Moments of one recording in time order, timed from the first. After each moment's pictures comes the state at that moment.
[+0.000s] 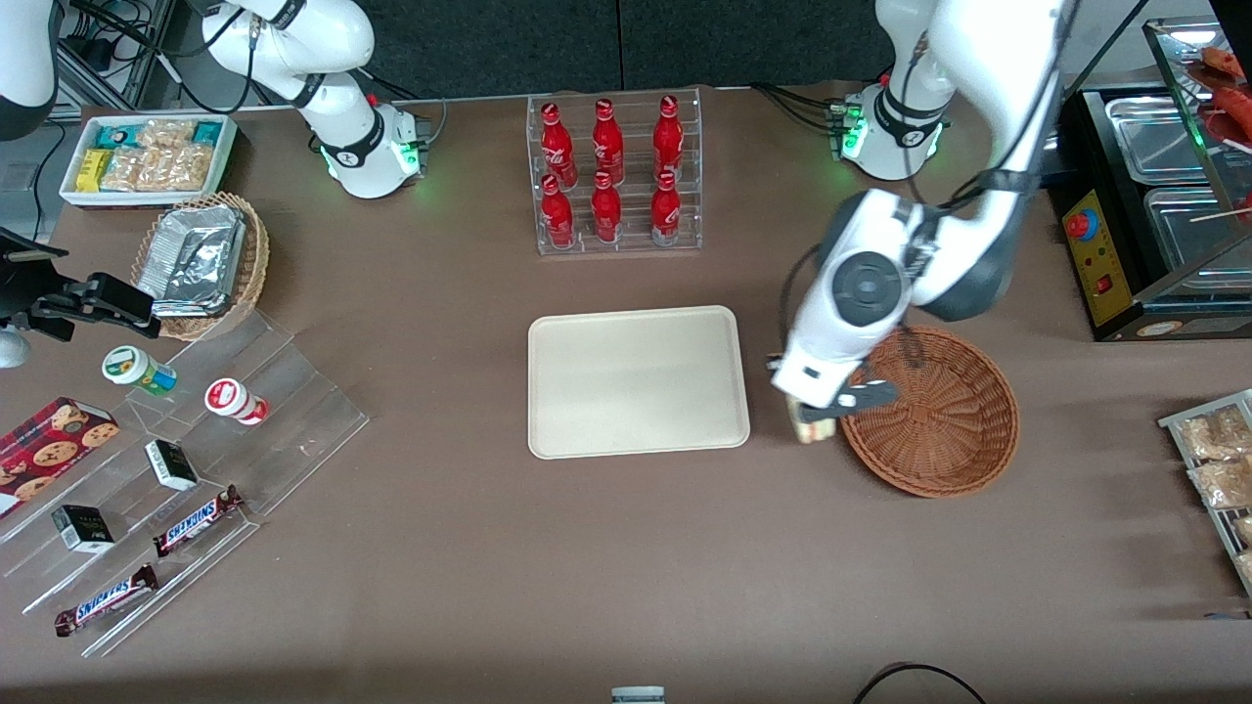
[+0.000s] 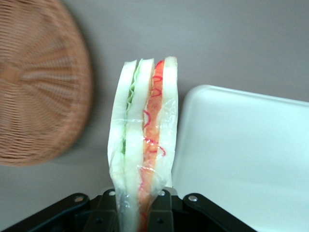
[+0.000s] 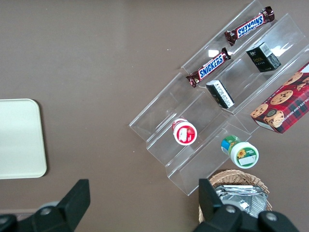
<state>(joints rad) -0.43 0.37 -0.10 -1.77 0.00 2.00 -0.72</state>
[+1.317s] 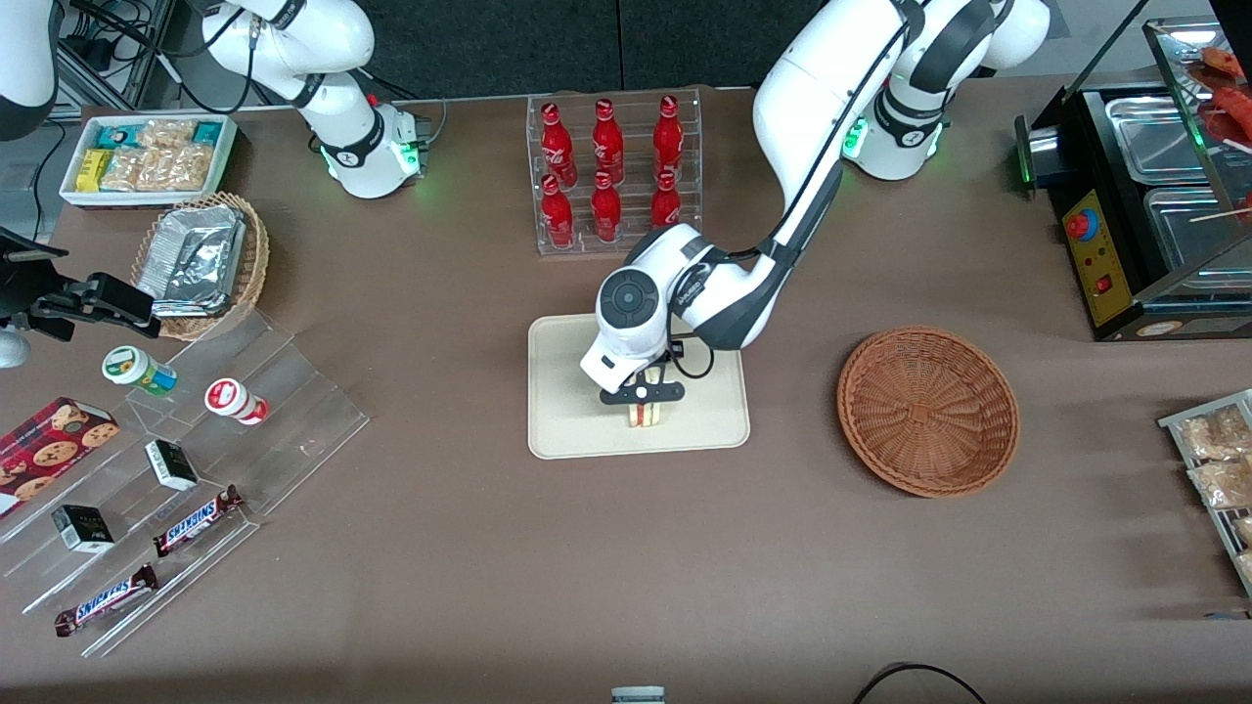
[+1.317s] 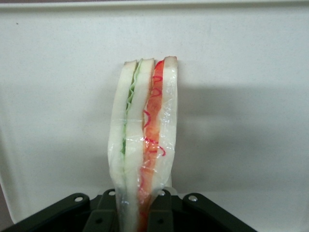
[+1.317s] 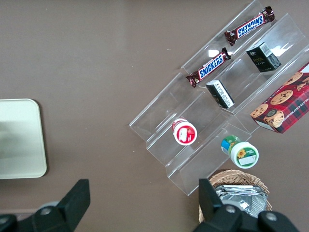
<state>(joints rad) -0.72 0.78 -0.10 -1.43 -0.02 2.07 -0.83</state>
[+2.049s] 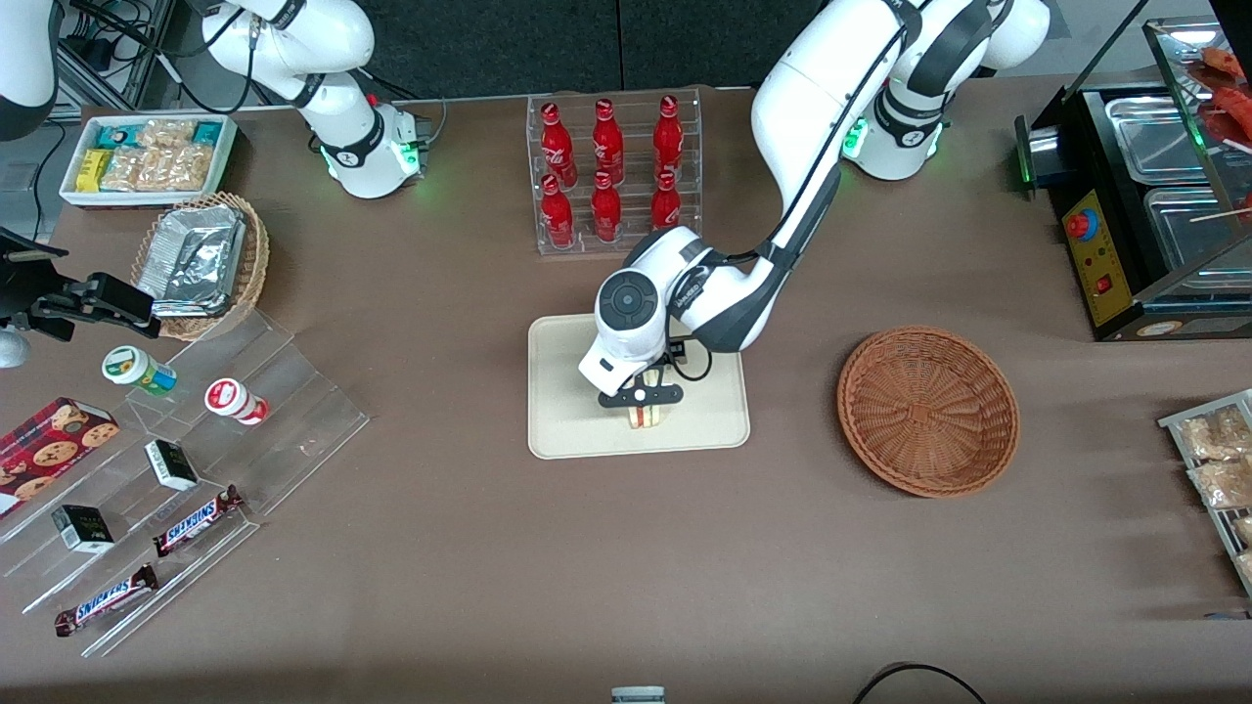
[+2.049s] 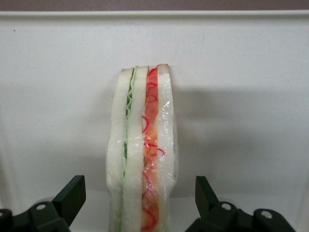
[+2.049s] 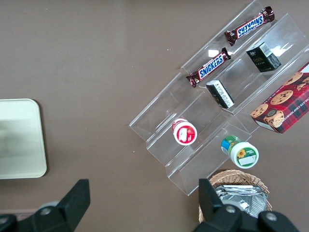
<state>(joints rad) -0.72 0.78 -0.10 -1.41 -0.02 2.08 -0.84</state>
